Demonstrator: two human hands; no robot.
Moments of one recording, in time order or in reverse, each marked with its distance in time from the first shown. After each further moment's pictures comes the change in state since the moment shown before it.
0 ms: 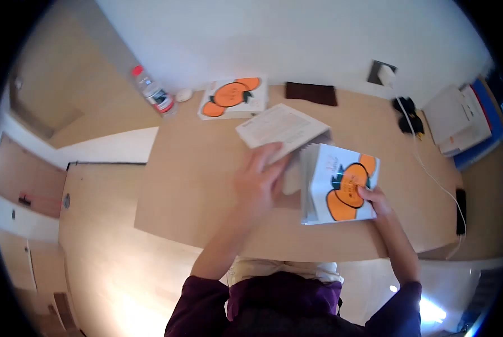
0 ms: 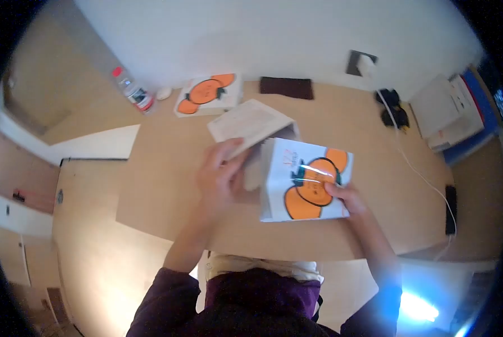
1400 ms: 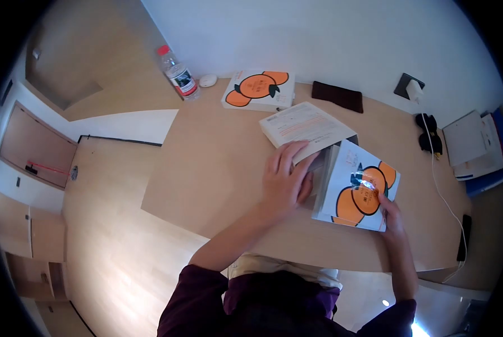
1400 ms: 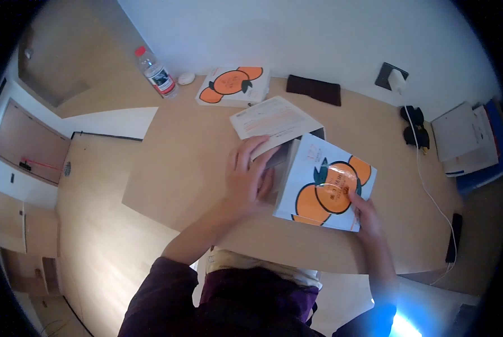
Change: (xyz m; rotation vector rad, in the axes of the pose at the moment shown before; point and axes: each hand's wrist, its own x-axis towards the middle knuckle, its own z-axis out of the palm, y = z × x) left_hand -0.007 0.011 0.008 0.008 -0.048 -0.049; right_hand -0.010 -0.006 0.014 0.006 0.149 0.020
